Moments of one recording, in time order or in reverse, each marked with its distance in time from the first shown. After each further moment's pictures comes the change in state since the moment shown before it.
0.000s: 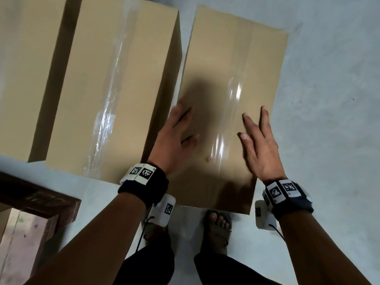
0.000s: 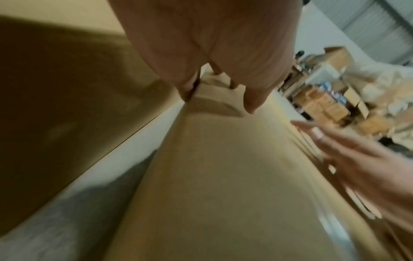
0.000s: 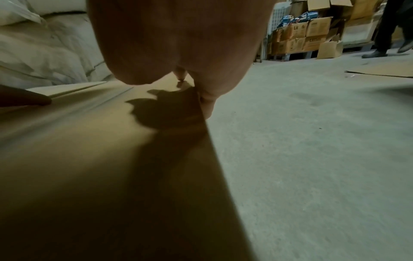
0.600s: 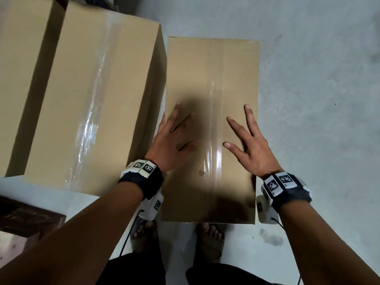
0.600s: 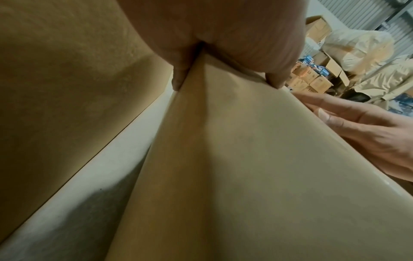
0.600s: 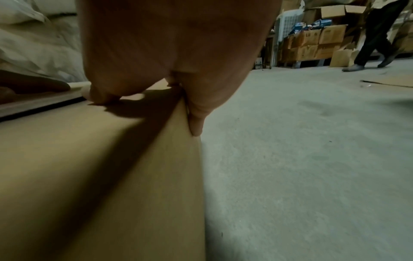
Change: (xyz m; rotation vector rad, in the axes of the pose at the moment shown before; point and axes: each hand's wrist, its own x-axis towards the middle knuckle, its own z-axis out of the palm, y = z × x) left_hand 0.026 0.003 0.026 -0.118 -0.036 0.067; right_hand 0.020 0.025 -0.022 0.000 -0.115 -0.151
